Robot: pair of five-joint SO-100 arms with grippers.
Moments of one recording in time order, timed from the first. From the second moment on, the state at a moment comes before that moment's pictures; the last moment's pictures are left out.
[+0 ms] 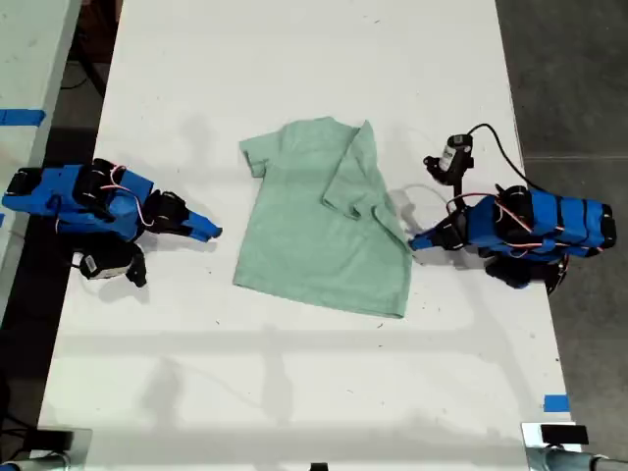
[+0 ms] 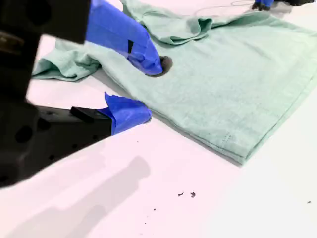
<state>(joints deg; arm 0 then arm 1) -0.7 205.0 183.2 62.6 -4.4 8.4 199.9 174.2 78.2 -43.7</state>
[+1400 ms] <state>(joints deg) -20.1 205.0 183.2 63.1 -6.4 8.4 199.9 174.2 78.2 -43.7</state>
